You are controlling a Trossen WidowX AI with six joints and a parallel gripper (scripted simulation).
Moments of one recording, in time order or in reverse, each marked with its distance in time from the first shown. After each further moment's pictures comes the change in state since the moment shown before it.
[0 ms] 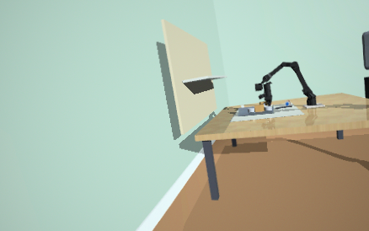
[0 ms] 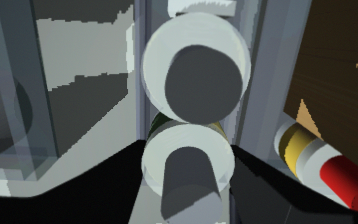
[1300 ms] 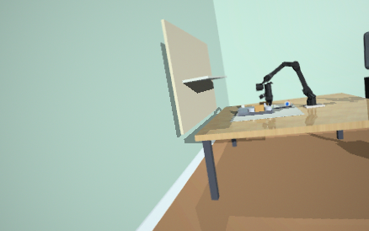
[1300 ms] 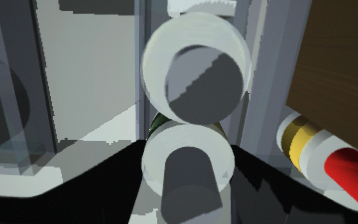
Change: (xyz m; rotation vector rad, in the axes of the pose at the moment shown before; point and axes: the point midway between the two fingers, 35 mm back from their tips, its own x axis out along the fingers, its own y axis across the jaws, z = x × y) arm 0.001 0.000 -0.006 0.000 -0.011 0.000
